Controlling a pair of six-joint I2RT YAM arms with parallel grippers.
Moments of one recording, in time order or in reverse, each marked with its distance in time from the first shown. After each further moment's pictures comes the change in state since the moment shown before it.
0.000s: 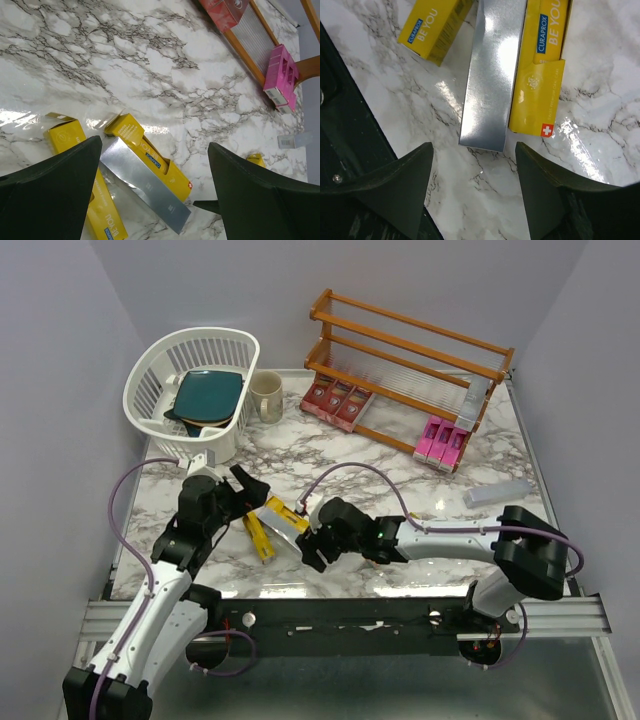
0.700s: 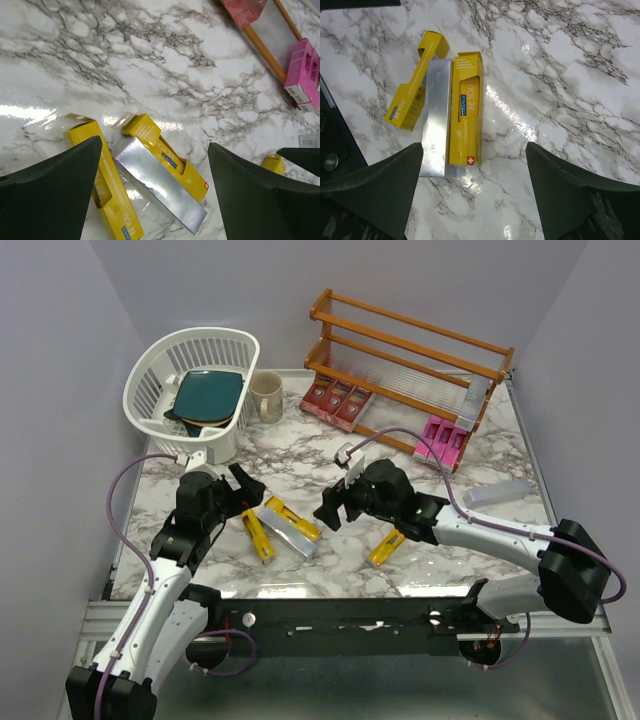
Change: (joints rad) left arm 0.045 0.014 0.038 -0.033 0.007 0.090; right arm -0.256 -0.211 -0.048 0.106 -0.074 -0.002
